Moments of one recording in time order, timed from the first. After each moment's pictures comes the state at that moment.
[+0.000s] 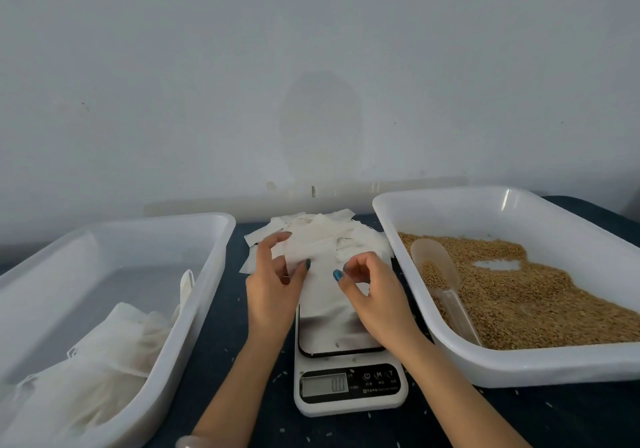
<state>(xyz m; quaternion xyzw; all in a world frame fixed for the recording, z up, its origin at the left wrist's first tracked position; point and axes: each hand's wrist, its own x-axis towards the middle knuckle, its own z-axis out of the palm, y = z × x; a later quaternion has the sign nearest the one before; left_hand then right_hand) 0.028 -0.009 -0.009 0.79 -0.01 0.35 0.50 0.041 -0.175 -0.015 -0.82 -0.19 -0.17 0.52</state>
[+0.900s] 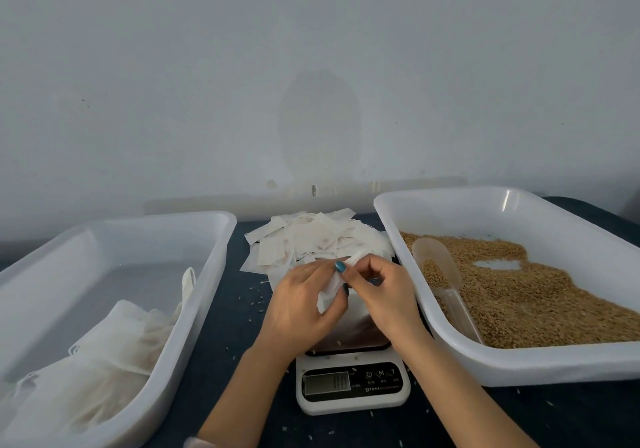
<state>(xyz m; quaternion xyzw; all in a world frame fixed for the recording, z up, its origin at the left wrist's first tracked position) 0.019 -0.023 -0.010 0.85 -0.27 0.33 0.29 0.038 -0.172 -0.006 -0.73 -0.17 -0.16 0.64</state>
